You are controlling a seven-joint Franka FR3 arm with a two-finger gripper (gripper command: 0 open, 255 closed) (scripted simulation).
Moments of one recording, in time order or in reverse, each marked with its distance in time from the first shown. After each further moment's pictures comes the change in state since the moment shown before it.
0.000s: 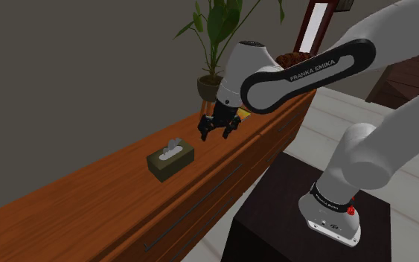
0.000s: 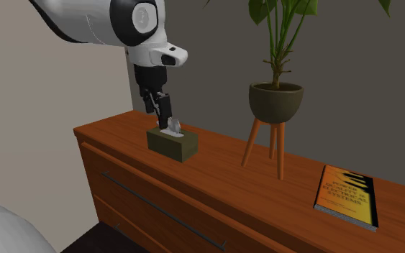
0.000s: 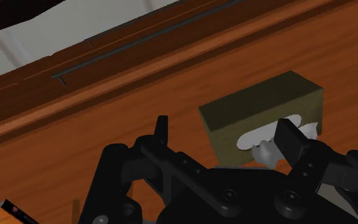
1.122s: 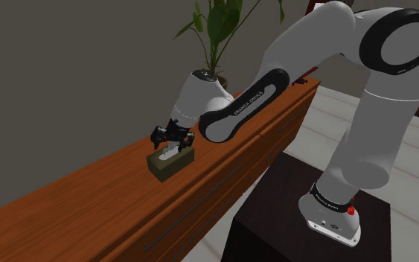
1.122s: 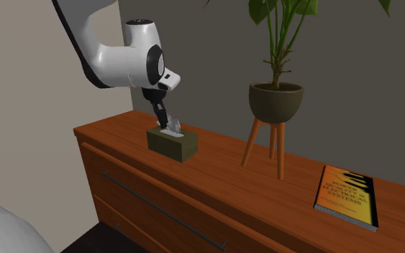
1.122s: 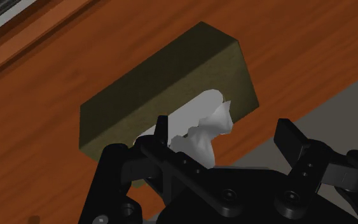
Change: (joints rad) arm -0.009 0.548 0.106 0.310 -0.347 0.421 0.527
